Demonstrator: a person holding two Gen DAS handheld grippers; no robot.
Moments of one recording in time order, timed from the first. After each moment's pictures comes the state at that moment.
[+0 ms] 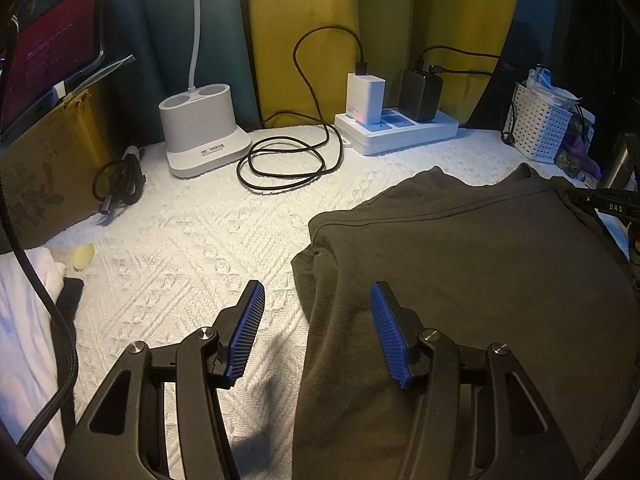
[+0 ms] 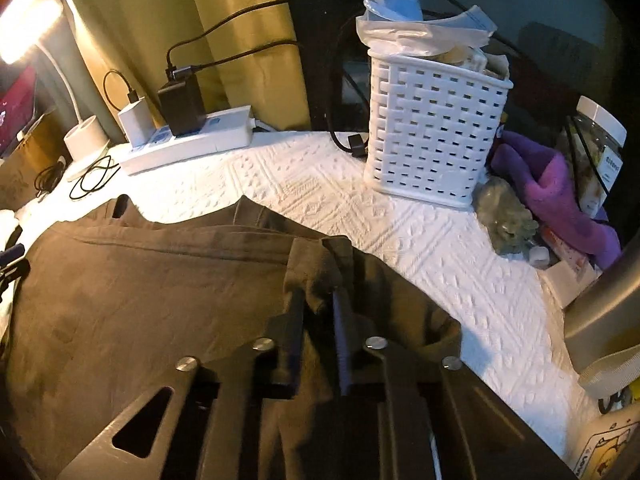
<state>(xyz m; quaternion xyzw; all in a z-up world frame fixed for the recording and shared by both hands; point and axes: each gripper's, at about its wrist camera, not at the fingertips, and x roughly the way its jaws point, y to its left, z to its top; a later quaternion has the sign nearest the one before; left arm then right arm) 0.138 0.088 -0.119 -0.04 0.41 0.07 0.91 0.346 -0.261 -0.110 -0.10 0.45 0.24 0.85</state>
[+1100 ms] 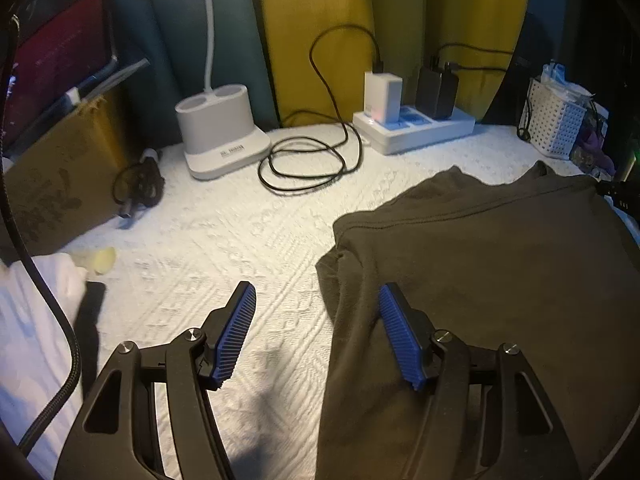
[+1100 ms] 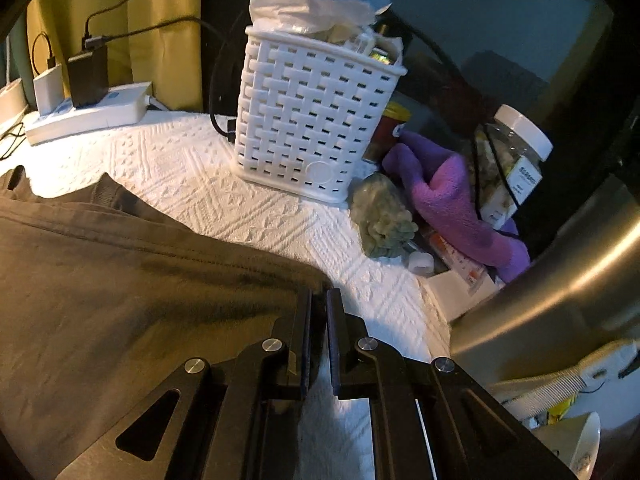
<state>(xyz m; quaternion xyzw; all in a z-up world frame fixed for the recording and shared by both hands) 0.136 0.093 -0.108 -0.03 0.41 0.10 0.90 0.371 -0.304 -0.114 -0.21 0.43 0.10 0.87</state>
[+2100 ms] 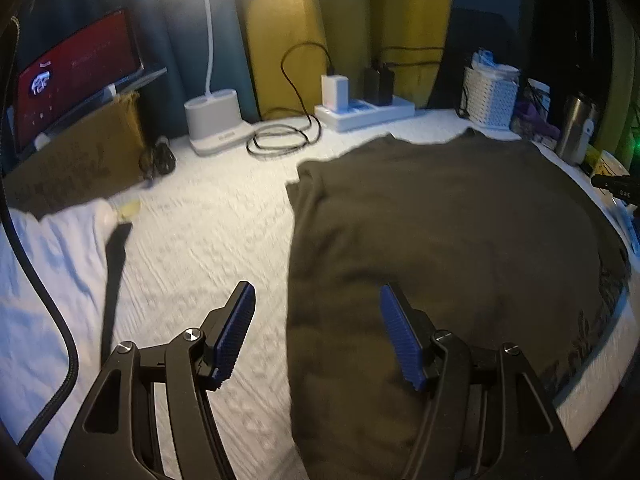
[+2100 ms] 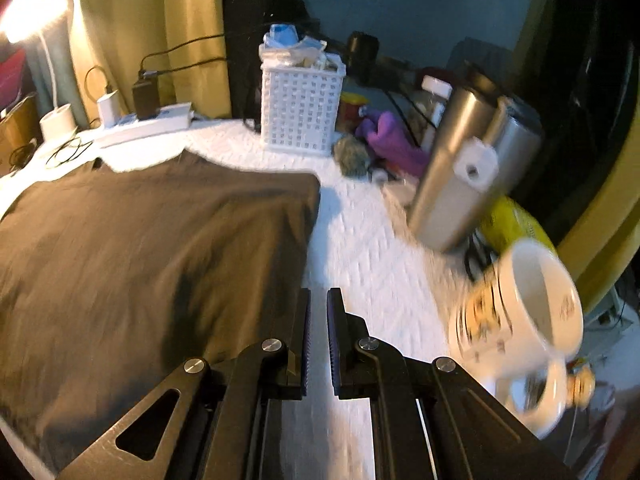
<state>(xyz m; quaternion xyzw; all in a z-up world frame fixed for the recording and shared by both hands) 0.029 0.057 -0.098 -0.01 0.40 0.06 0.91 0.222 -0.368 -0.075 -0.14 0.42 0.12 0.89</state>
